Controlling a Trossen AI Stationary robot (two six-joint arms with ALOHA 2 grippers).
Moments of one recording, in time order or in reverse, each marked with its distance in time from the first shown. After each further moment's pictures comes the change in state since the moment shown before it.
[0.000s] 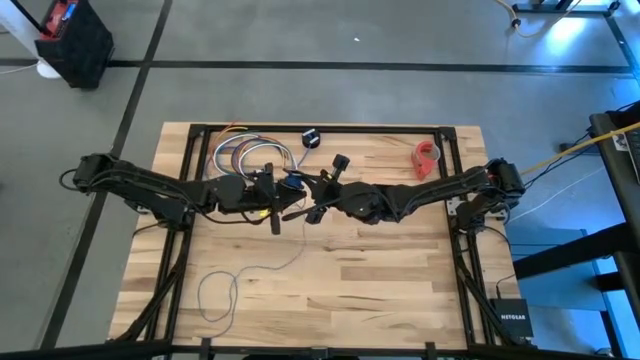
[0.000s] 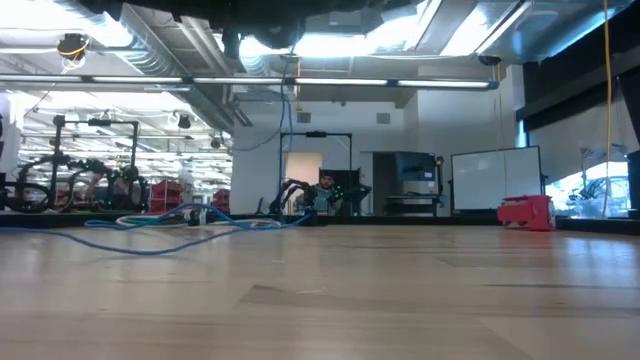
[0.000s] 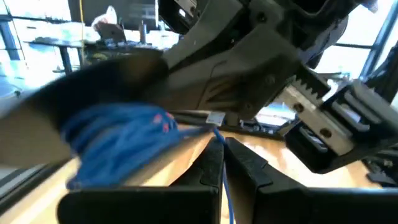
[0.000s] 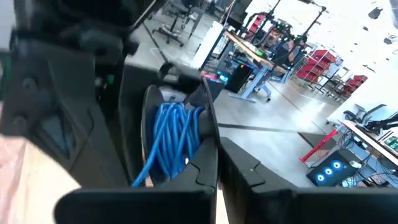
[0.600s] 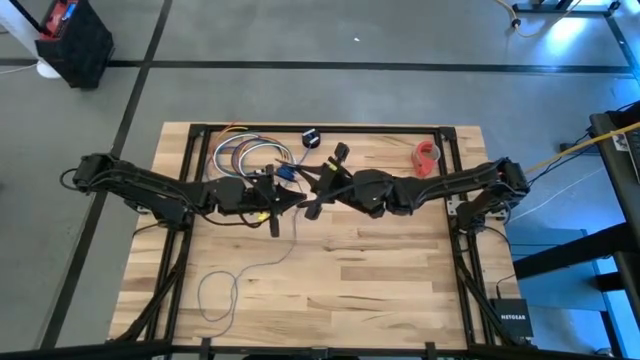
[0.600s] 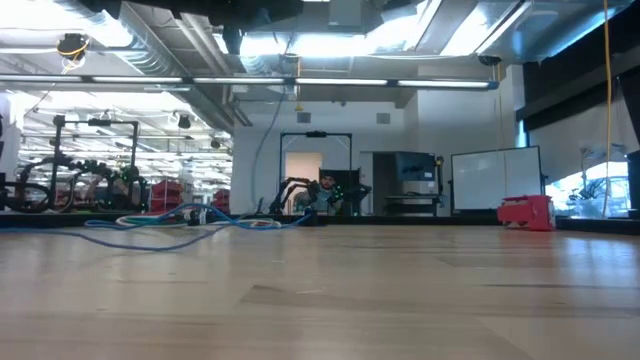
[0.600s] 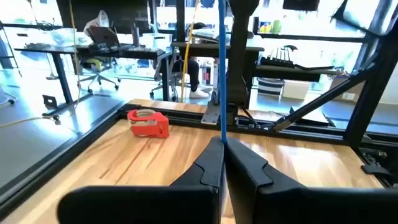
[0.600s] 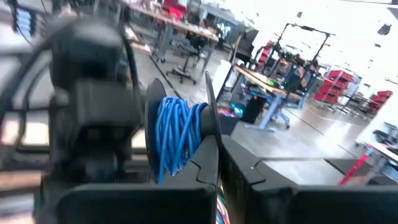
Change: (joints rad) left arm -0.012 0.001 0.000 -0.012 0.008 0.036; right arm 0.001 -0.037 0.130 0.006 -0.088 0.011
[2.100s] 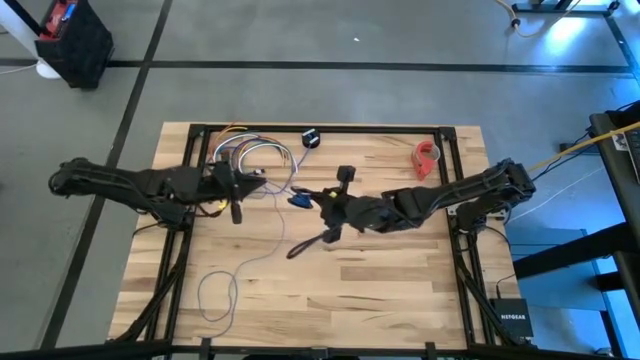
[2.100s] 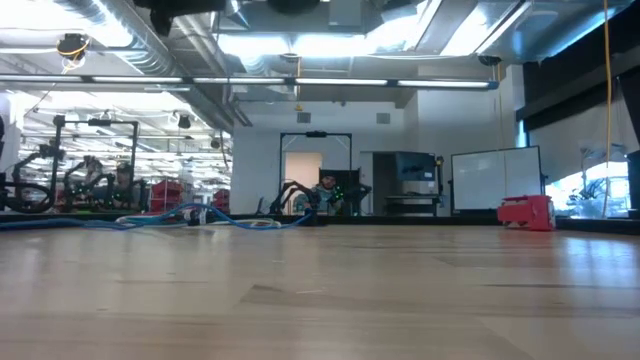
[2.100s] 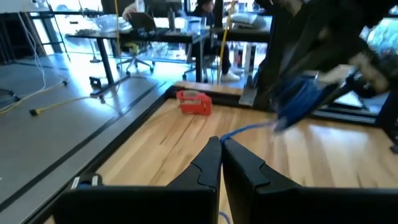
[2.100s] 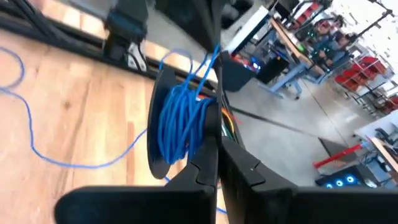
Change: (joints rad) left arm -0.001 -0.502 -0.005 -0.543 -0.177 -0.002; right arm 0.121 -0.017 0.012 -0.483 0.055 0.023
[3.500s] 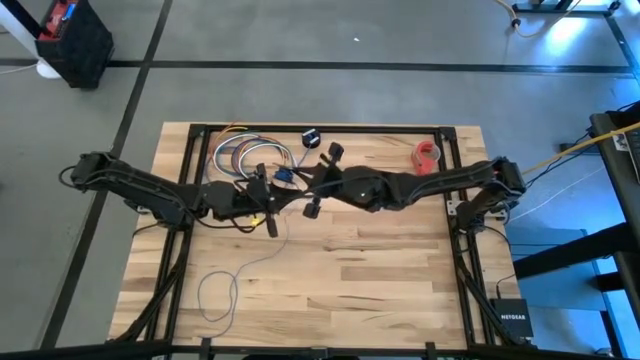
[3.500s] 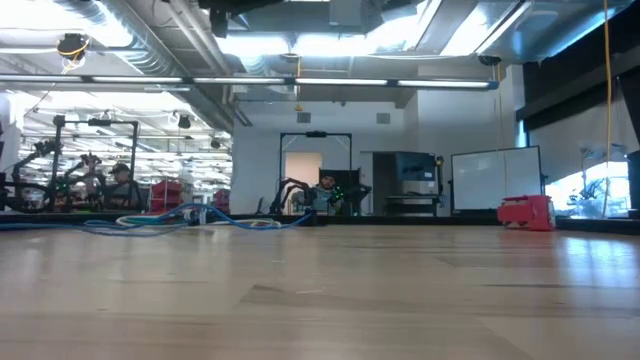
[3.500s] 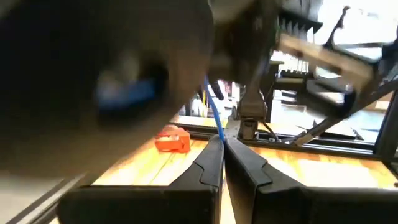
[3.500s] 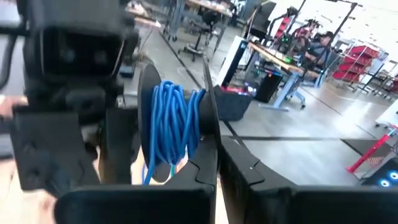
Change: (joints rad) left arm -0.068 0.447 0.006 0.564 0.005 0.075; right arm -0.167 0.038 -0.008 0.364 -0.131 0.076
